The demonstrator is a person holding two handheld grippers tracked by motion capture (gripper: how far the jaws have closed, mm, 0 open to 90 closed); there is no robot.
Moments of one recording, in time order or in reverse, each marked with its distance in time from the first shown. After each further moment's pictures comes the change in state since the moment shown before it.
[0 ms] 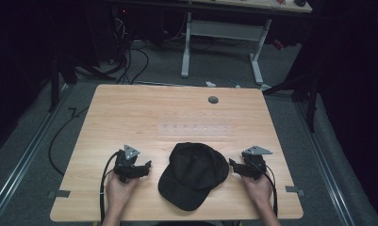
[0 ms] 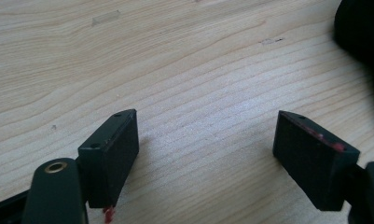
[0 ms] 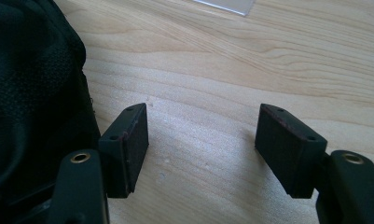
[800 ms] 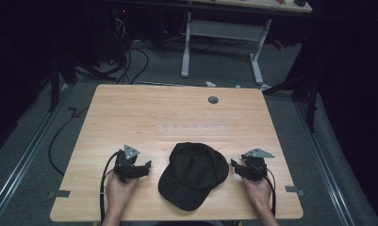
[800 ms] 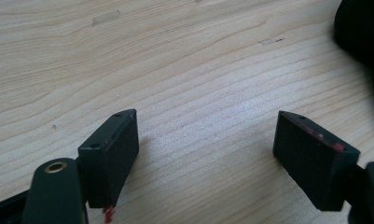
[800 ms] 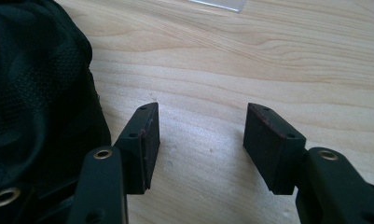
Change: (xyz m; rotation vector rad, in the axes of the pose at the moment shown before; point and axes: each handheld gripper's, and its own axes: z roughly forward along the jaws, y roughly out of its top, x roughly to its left) left arm 0.000 0.000 0.000 0.001 0.001 0.002; right arm 0.004 -0.006 -0.008 -0.018 -0.017 0.059
